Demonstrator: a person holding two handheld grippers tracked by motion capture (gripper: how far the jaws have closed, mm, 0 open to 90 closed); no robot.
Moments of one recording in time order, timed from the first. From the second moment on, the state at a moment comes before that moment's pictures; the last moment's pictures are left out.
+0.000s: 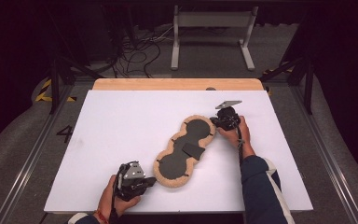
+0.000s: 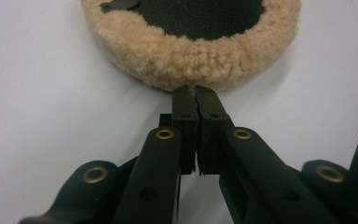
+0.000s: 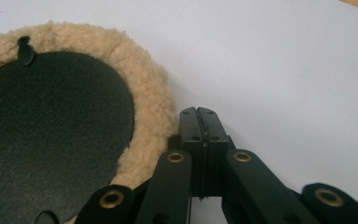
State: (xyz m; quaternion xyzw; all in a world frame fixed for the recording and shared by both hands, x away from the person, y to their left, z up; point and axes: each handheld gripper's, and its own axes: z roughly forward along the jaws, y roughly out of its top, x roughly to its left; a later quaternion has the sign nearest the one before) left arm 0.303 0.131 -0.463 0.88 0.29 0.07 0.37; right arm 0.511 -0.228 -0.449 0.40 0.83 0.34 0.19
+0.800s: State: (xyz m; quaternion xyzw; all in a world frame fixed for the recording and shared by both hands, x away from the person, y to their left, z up) left arm 0.304 0.147 -0.461 0.88 0.31 0.08 0.36; right arm 0.499 -0.235 -0.449 0.32 0.87 0.34 0.16
